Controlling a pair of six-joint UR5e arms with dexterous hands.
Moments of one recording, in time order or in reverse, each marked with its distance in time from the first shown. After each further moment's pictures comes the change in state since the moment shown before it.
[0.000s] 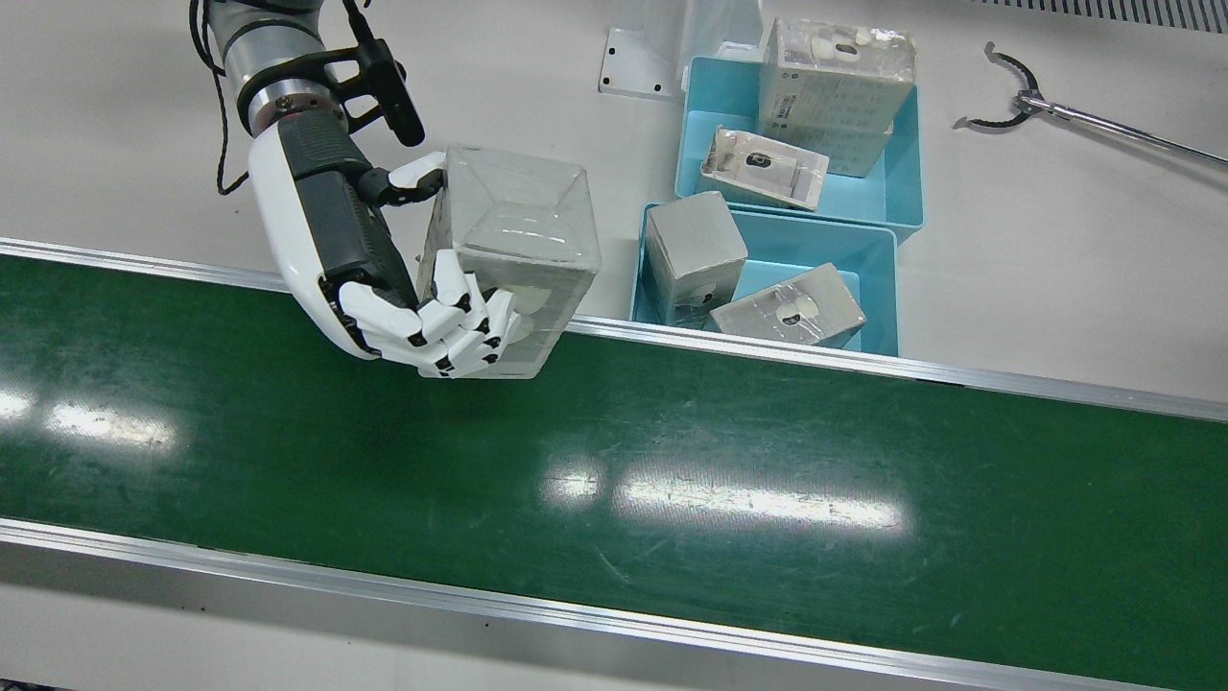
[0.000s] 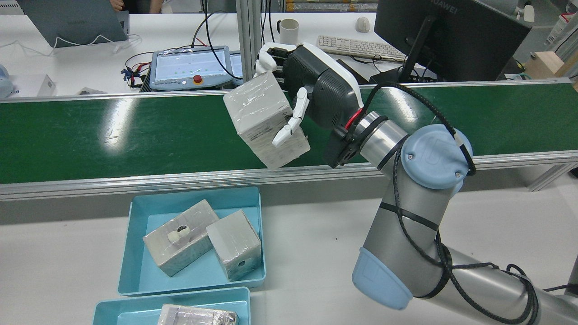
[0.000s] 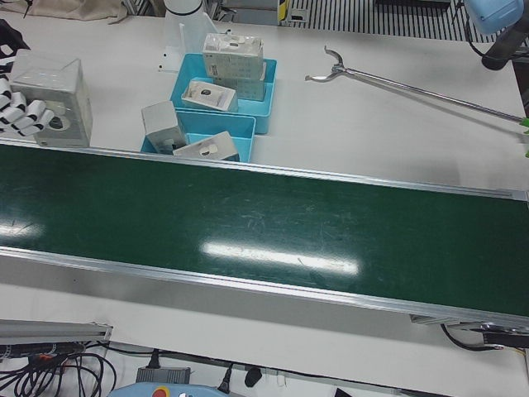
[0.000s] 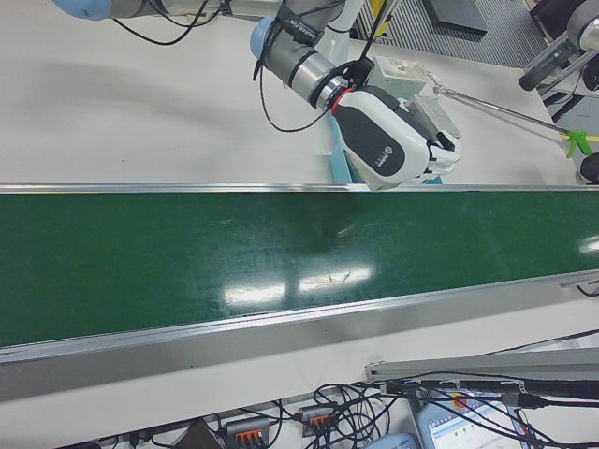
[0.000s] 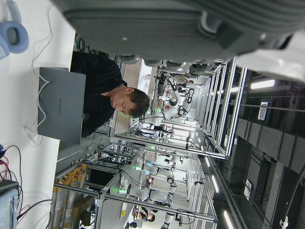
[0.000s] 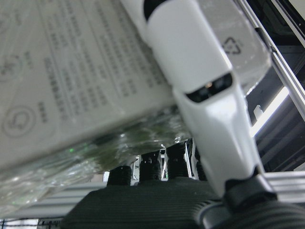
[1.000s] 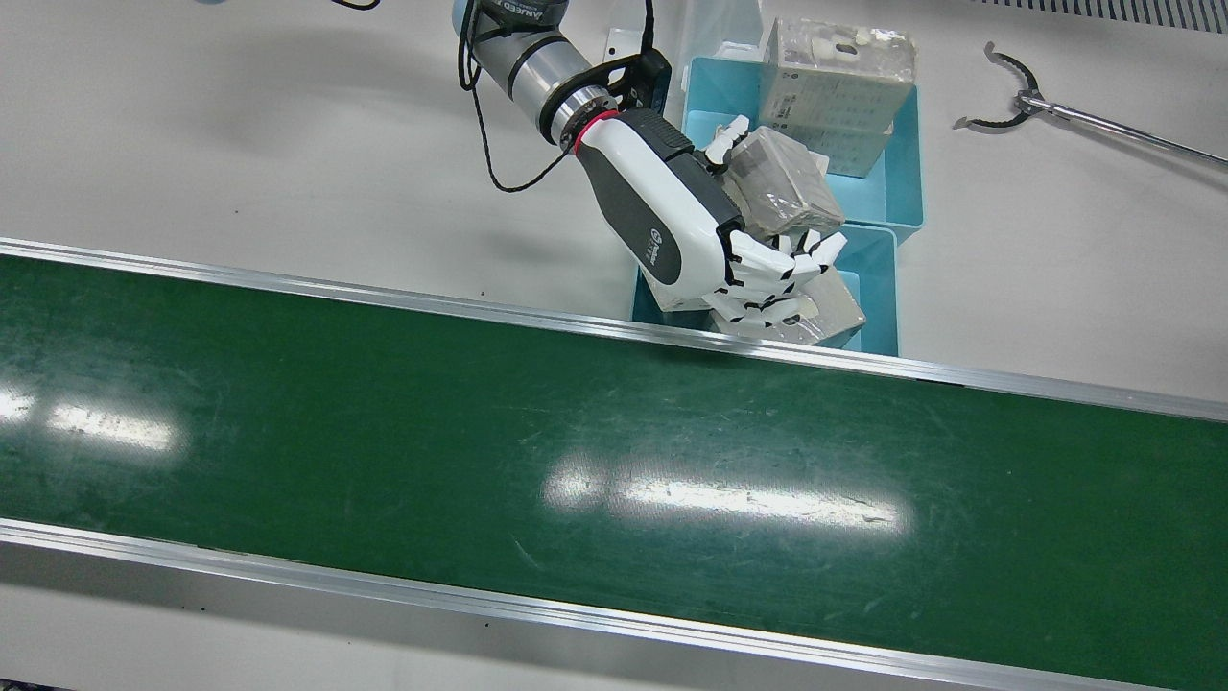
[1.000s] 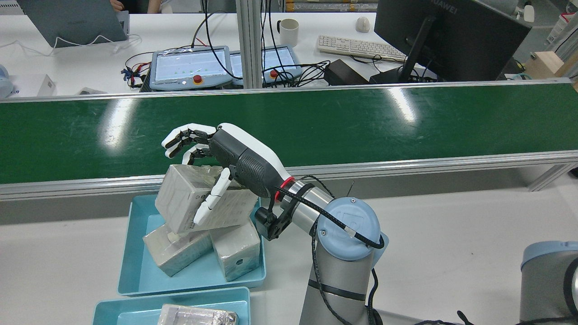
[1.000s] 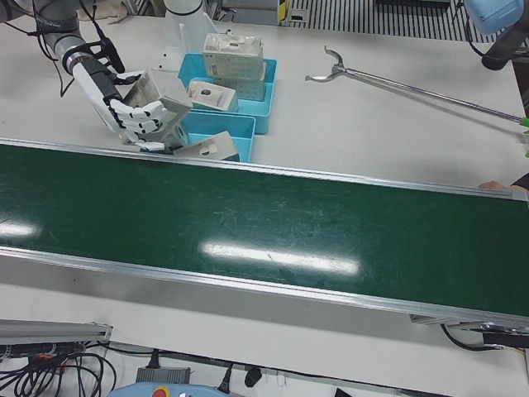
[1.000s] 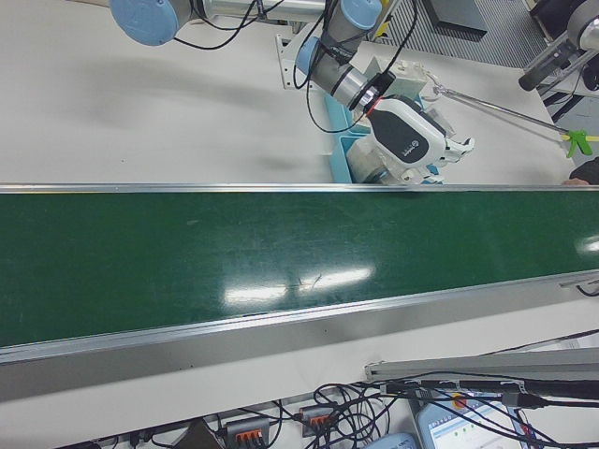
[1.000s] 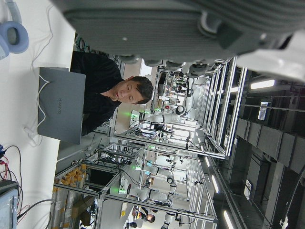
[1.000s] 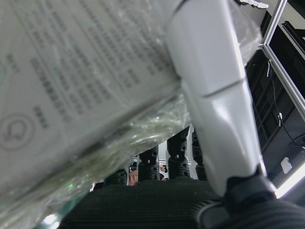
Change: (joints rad) left arm 0.000 0.000 0.000 0.000 0.000 0.000; right arm -0.243 0.104 -0.130 0.047 0.046 -0.209
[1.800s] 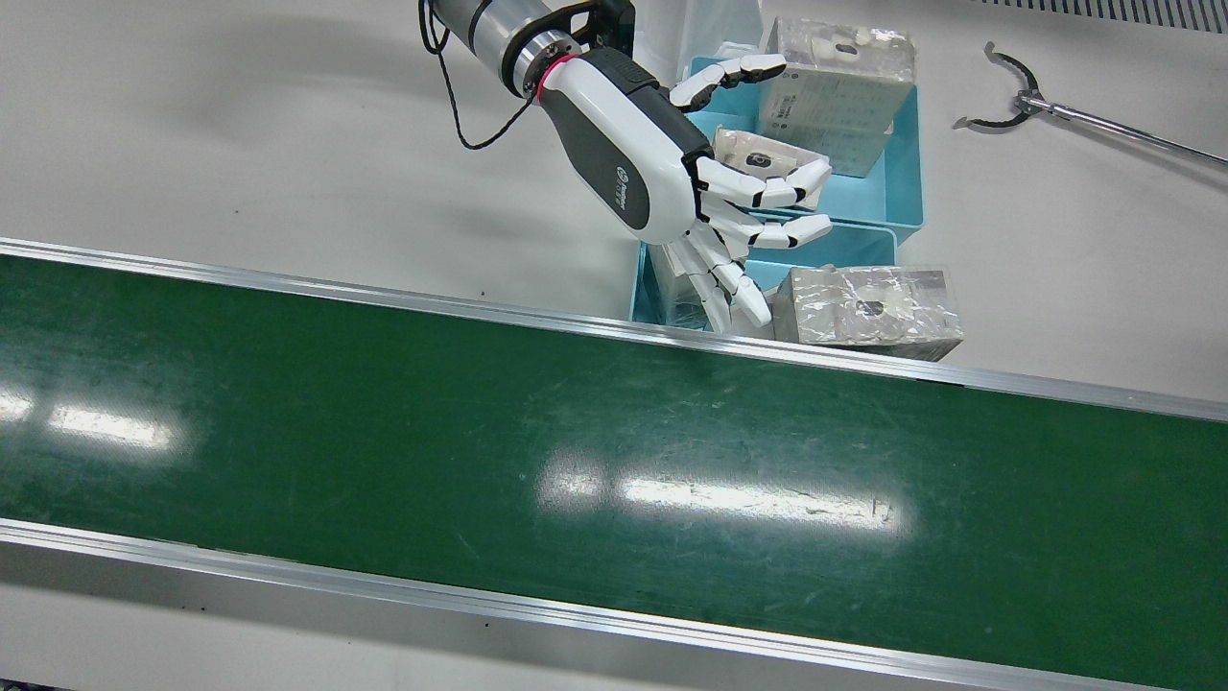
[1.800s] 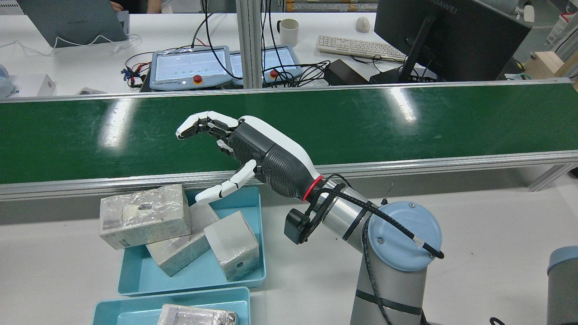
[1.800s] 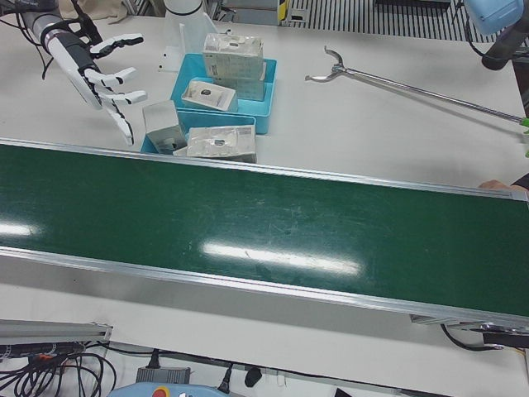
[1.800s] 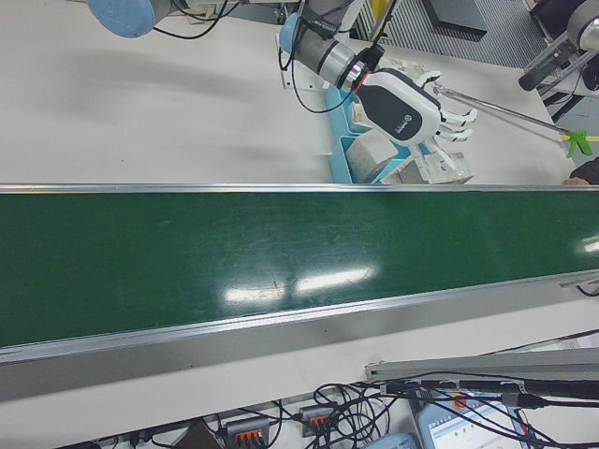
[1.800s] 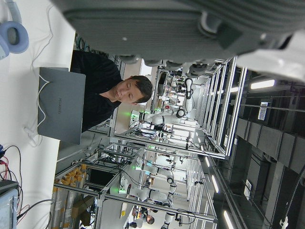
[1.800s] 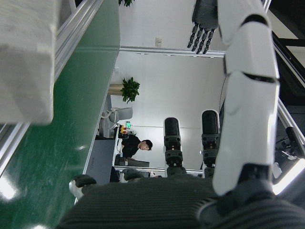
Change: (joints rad) left arm 0.000 0.000 0.000 0.000 0.000 0.000; right arm 0.011 -0.103 0.197 -0.034 -0.005 0.001
